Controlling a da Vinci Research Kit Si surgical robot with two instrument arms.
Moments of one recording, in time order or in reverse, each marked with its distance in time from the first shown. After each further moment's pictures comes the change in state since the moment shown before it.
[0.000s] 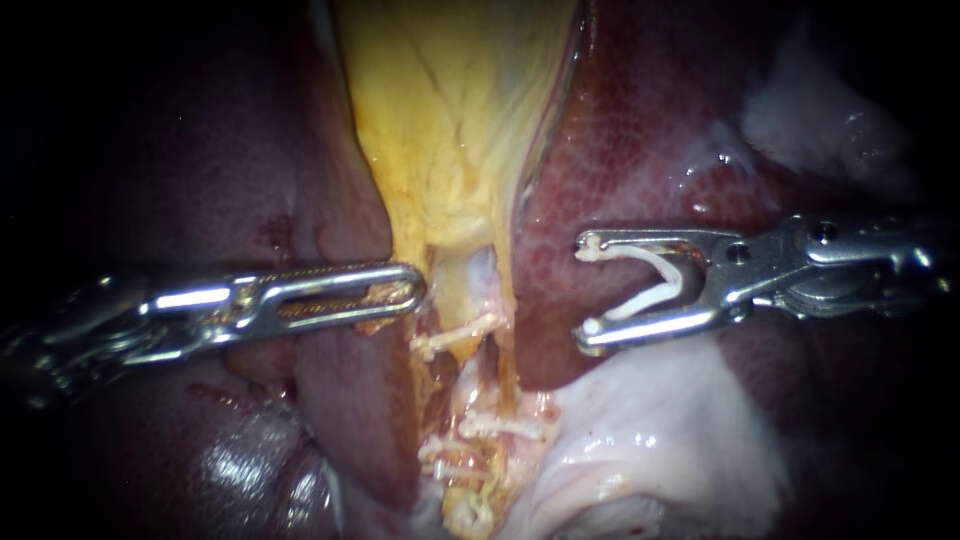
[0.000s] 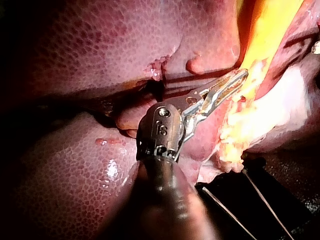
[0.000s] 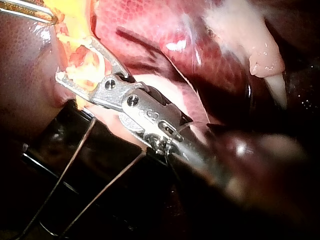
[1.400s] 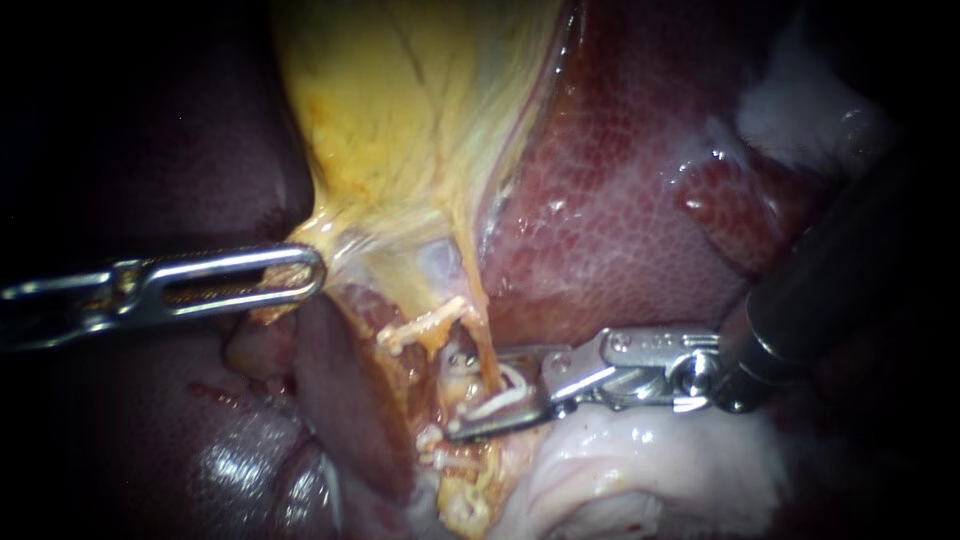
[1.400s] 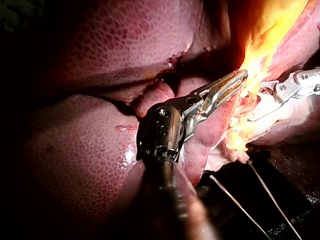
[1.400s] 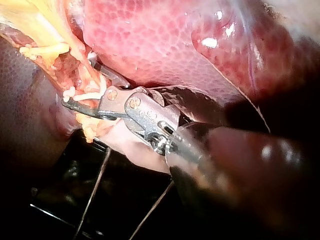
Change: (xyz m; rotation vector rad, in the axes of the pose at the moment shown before) right arm -0.018 0.002 0.016 0.142 -0.152 0.113; left arm -0.005 -0.003 -0.009 -0.005 -0.054 -0.014
